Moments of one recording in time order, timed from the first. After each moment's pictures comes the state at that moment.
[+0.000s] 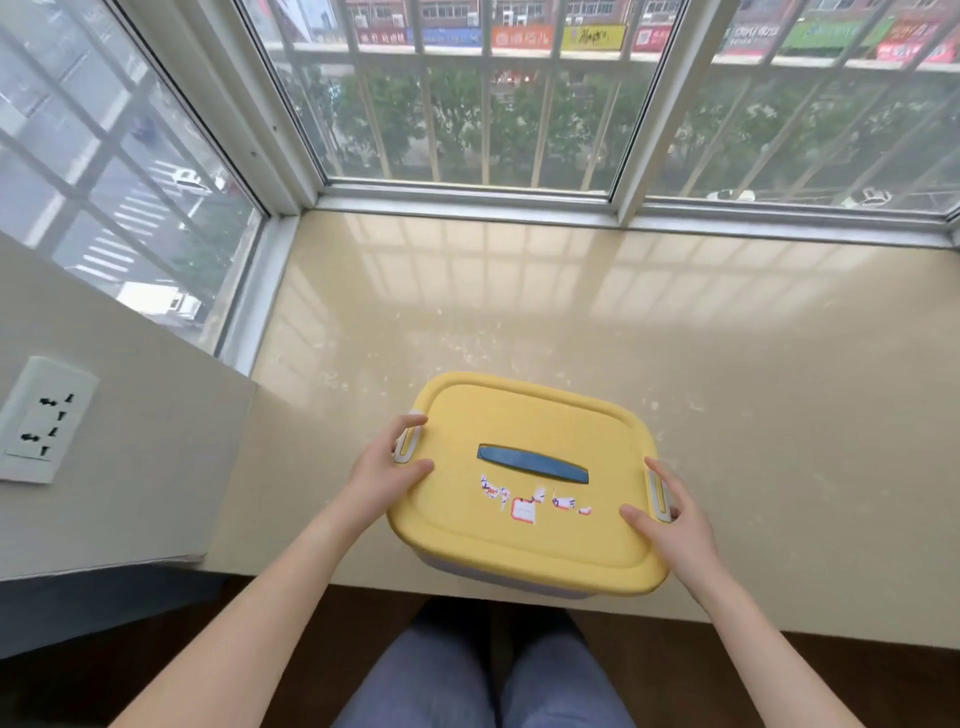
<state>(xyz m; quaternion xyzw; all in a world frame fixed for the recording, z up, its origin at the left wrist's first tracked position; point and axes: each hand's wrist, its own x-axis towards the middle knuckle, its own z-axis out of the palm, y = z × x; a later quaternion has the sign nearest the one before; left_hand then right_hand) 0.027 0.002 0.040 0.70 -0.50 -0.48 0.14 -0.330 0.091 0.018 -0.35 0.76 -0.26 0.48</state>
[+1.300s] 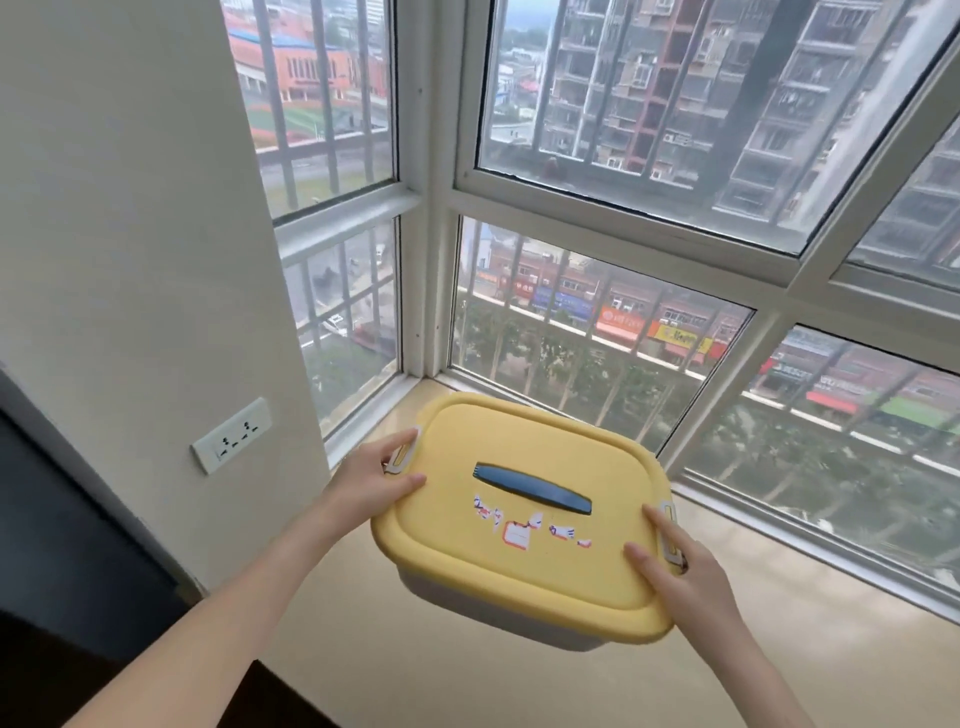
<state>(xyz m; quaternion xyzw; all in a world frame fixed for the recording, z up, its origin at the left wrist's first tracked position) 0.068 0.009 0.226 0.73 -0.49 -0.33 0.35 -0.317 -0.024 0.212 -0.61 0.62 -0.29 0.41</state>
